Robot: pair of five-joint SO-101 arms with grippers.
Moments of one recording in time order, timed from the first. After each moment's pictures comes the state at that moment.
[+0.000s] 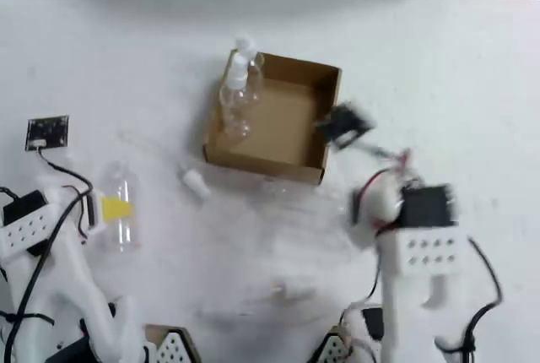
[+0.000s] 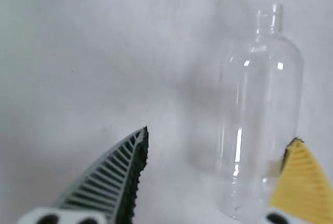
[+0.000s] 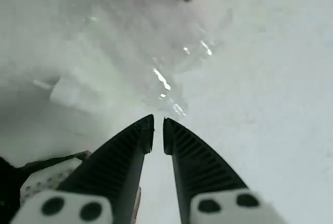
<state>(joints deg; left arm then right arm) -37.6 -31.9 57.2 55.5 -18.0 -15.2 -49.1 35.2 94.8 34.4</state>
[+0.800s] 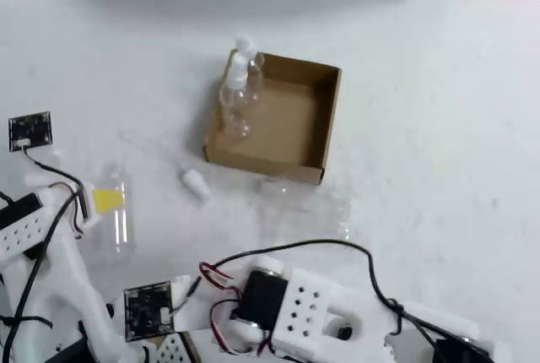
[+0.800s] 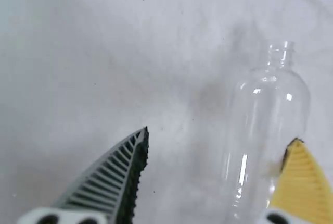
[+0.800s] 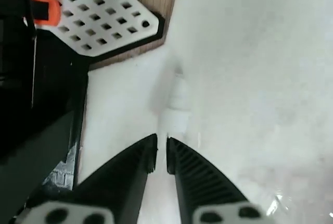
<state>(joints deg) -38.9 -31.9 57.6 51.1 -14.5 -78.9 -36.3 45.5 77.3 29.1</state>
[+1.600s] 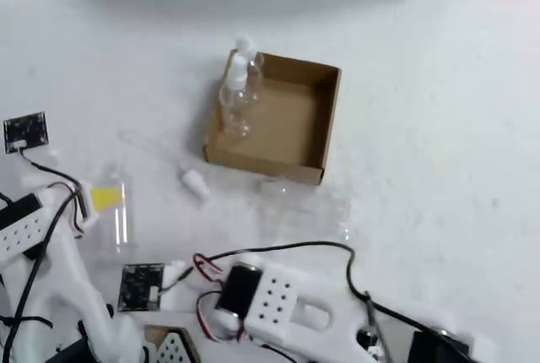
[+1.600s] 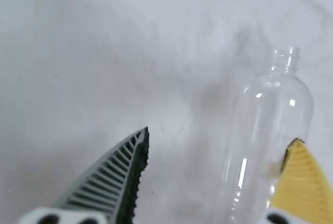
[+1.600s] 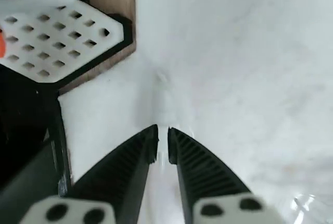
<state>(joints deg) -38.9 -31.9 57.6 50.7 -11.8 -76.1 -29.1 48.2 66.6 22.7</state>
